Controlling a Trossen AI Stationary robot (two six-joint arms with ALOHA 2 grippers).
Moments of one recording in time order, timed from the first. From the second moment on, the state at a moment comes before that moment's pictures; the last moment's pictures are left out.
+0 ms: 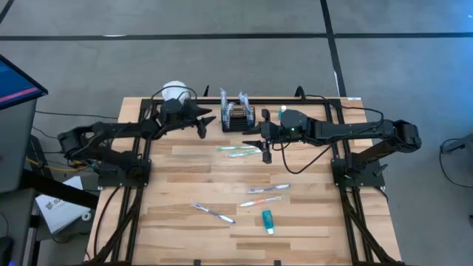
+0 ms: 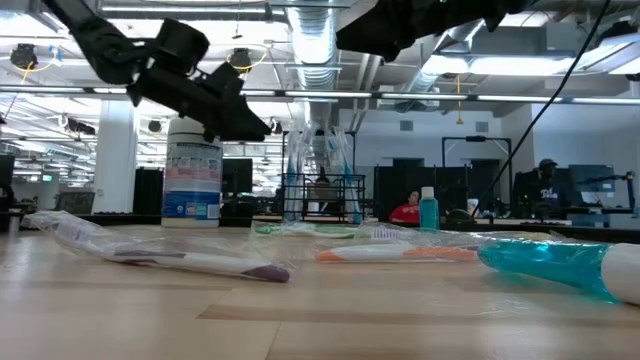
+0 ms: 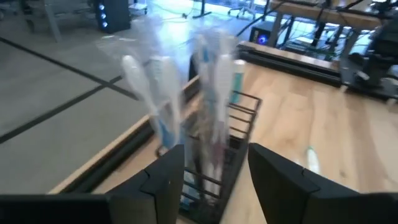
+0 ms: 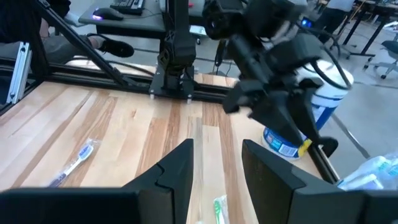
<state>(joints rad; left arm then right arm) 0.59 1.29 0.52 0.49 0.11 -0.04 -0.12 1.36 0.96 0.12 -0.08 -0.18</state>
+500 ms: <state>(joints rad) 0.29 1.20 0.43 0.50 0.11 -0.03 -0.12 1.36 0.96 -0.01 -0.08 -0.15</state>
